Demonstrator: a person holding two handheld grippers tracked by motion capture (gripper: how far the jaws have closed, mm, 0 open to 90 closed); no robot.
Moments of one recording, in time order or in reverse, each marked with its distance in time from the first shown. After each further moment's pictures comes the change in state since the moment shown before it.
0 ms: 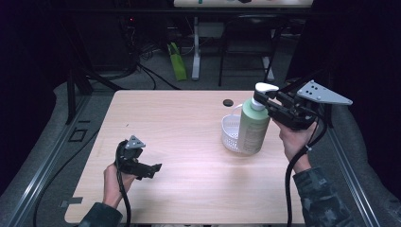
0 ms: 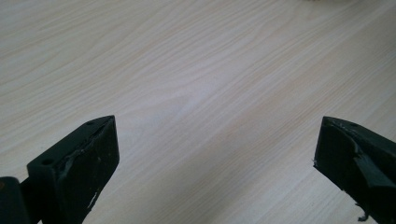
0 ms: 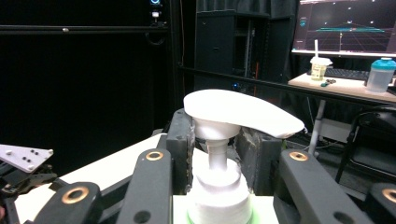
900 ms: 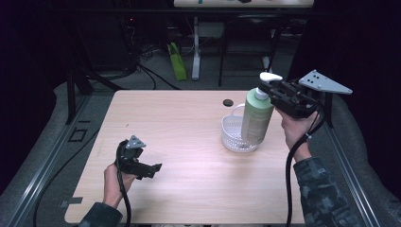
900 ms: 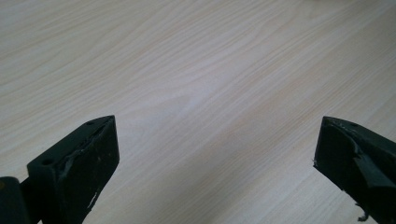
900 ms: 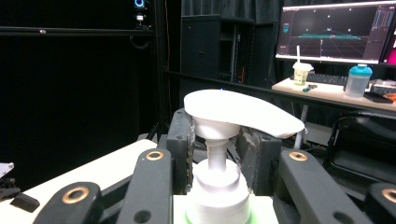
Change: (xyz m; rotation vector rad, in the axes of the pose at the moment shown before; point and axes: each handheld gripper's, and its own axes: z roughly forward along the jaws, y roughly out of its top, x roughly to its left) left arm 0.000 0.000 0.001 0.007 0.002 0.001; right arm -0.024 0.006 0.014 -0.016 -0.051 -0.014
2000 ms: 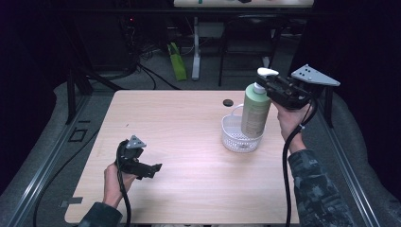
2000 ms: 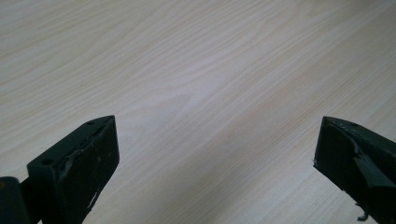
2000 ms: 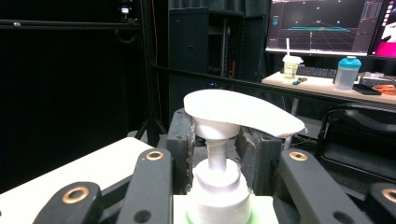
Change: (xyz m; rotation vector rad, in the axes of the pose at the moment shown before) left arm 0.000 0.000 0.001 0.005 0.002 0.005; right arm -0.023 -0.013 0.029 0.020 -0.038 0.007
